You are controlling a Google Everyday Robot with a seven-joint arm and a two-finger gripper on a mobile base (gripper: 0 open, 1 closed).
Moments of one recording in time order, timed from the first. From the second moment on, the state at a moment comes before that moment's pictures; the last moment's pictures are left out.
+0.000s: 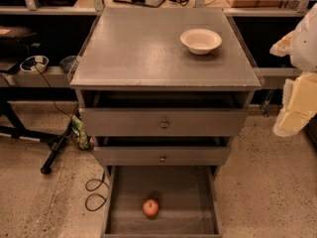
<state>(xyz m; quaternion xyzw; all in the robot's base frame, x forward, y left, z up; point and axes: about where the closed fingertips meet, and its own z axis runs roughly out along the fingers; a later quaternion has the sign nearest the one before) 0.438 -0.217 0.976 -0.60 0.78 -0.03 0.16</state>
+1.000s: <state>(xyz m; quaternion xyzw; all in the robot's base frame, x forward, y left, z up) 0.437 -0.218 0.974 -0.63 0.75 0.01 0.18</state>
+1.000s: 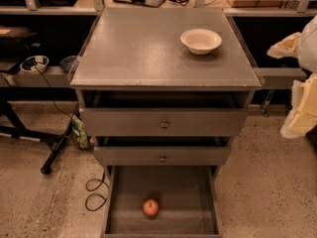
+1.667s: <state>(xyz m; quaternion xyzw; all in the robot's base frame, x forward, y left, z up) 0.437 -0.220 0.962 -0.65 0.73 0.06 0.21</state>
